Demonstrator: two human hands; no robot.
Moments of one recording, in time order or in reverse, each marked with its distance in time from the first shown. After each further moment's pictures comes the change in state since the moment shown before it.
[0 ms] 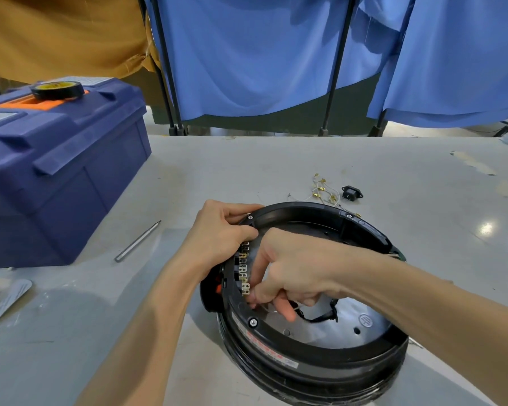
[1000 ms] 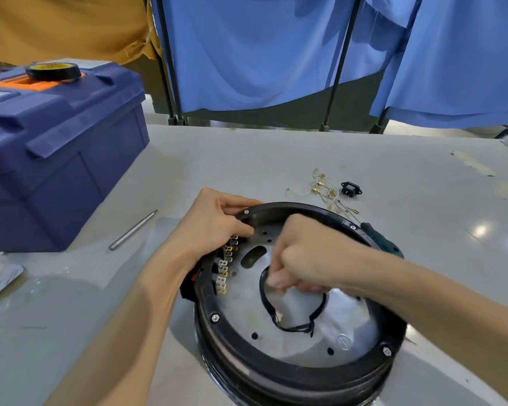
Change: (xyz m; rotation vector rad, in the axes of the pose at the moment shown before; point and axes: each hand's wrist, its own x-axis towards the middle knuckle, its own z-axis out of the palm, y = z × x) left_hand 0.001 0.001 -0.009 -0.048 -0.088 0.009; right_hand -0.010 0.012 -0.009 -0.171 0.268 -0.031
